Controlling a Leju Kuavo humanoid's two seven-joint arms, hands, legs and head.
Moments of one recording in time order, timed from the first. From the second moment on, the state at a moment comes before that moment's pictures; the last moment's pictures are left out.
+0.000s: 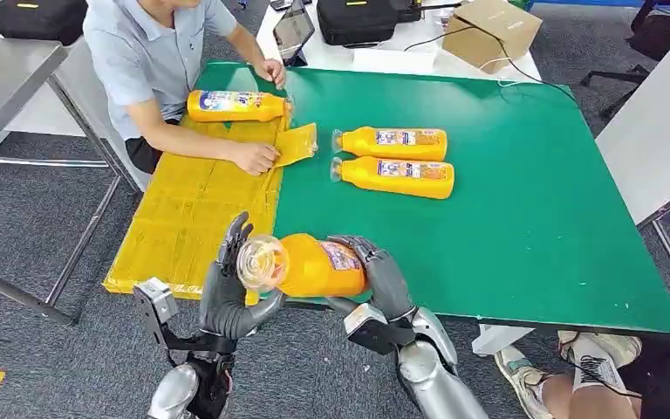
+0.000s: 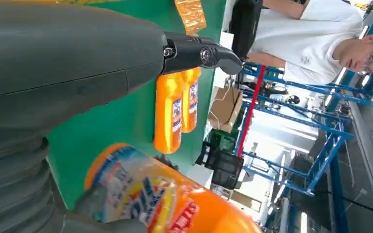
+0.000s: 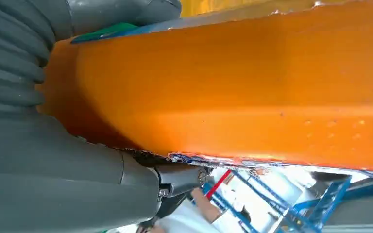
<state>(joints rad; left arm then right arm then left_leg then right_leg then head) 0.01 -0.22 -0.32 -1.49 0.23 -0.06 -0.40 -0.20 0.17 0.41 -1.15 0.45 -0.19 -0.61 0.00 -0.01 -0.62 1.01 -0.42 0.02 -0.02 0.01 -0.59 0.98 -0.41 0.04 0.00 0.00</state>
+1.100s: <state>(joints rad) -0.01 -0.20 -0.35 -1.47 0.29 -0.19 -0.38 -0.27 0.23 0.50 -0.96 0.49 -0.32 -0.59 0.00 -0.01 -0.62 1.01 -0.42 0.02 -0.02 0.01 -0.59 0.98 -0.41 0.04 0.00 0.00</state>
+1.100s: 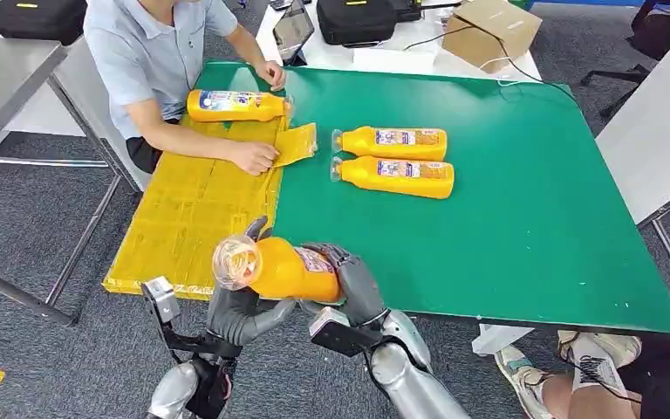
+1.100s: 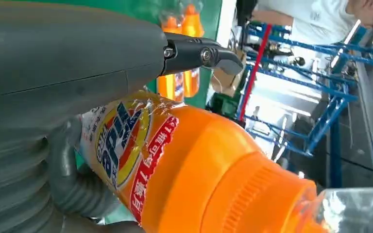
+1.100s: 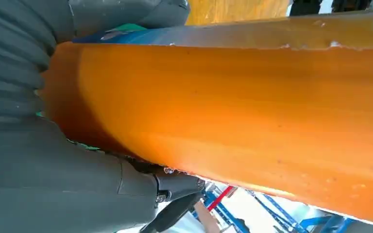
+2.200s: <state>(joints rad) -0.06 -0.20 -0.33 -1.43 0.48 -0.26 -0.34 -0.29 0.29 0.56 -0.90 0.41 -0.34 -0.65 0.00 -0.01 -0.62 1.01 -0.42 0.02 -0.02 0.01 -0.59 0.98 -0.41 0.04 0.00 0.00</state>
